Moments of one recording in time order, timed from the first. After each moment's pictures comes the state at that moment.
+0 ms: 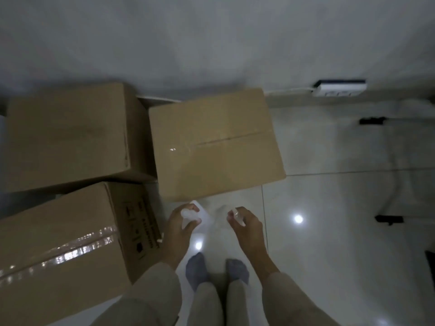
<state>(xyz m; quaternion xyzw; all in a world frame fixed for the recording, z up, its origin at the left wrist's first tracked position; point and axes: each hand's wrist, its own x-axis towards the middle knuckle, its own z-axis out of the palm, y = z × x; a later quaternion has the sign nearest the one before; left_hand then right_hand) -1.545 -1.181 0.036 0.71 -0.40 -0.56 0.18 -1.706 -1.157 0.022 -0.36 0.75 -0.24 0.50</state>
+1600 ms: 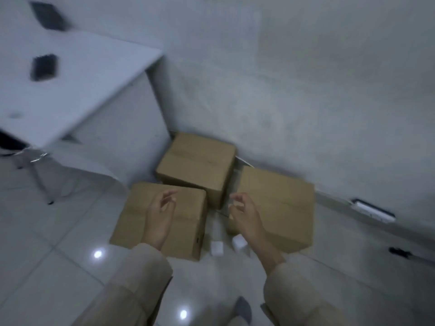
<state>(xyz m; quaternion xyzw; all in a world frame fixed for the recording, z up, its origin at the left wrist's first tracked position) -1.390 -1.065 0.335 0.74 -0.29 -0.32 0.51 -1.569 -1.137 0.325 -0.57 0.55 -0.26 0.56</state>
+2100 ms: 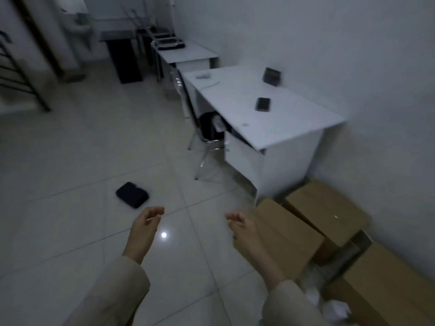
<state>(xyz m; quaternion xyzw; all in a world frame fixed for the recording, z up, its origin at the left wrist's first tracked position) -1.227 -0.604 0.456 0.81 -0.06 -0.10 0.58 -1.345 -0.811 0.455 -0.71 0.27 -0.05 0.65</state>
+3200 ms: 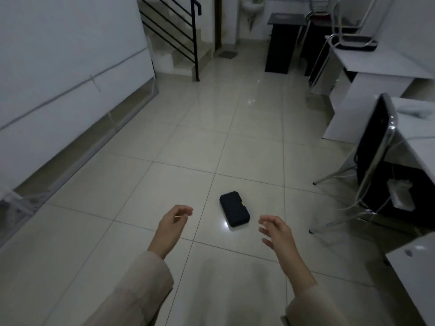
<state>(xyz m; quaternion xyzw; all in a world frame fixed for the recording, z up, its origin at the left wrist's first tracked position) -0.849 -0.339 0.442 0.80 0.16 -0.01 0.58 -0.831 -0.592 0.432 -0.71 0.18 0.12 0.67</state>
